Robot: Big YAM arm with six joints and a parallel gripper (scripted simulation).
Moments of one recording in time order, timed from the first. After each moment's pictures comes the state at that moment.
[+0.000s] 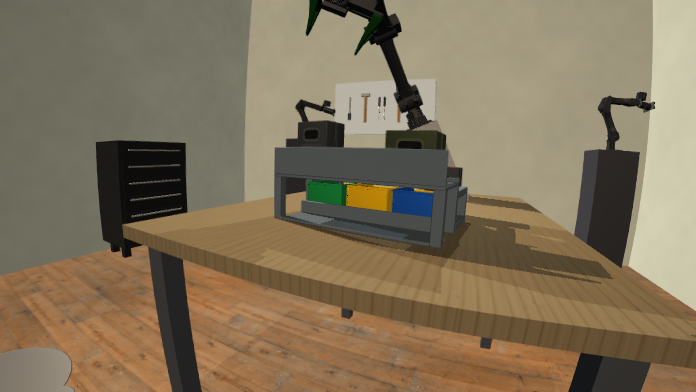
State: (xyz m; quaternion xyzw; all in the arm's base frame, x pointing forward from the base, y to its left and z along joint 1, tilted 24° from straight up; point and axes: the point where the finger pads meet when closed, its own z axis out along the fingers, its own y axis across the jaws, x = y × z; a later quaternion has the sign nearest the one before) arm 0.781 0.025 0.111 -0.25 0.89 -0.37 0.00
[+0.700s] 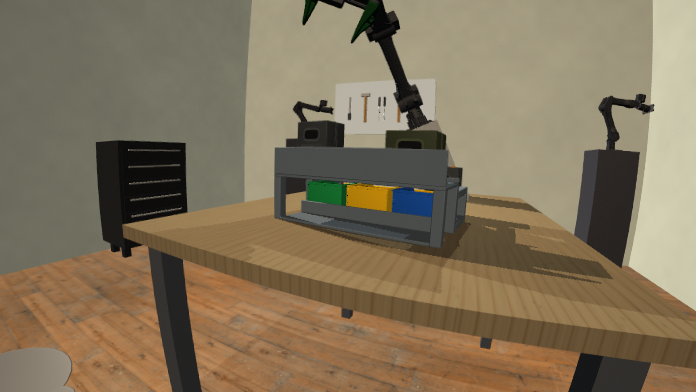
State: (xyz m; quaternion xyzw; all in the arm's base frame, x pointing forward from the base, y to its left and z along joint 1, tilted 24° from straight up) arm 0.784 0.028 0.134 -0.24 0.90 -0.36 0.03
